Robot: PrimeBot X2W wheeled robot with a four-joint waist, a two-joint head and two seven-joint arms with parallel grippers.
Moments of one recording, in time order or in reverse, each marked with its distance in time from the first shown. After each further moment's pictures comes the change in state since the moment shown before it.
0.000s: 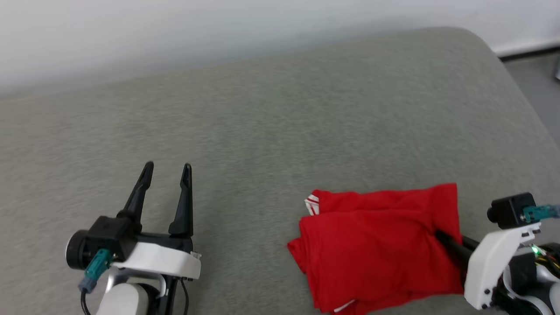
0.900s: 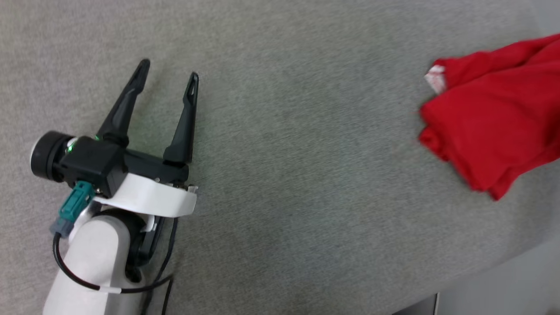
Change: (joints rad) left arm -0.256 0.102 -0.052 -0.186 0.064 -0.040 0.147; right arm -0.501 -0.214 -0.149 0.359 0.008 0.000 -0.234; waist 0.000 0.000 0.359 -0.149
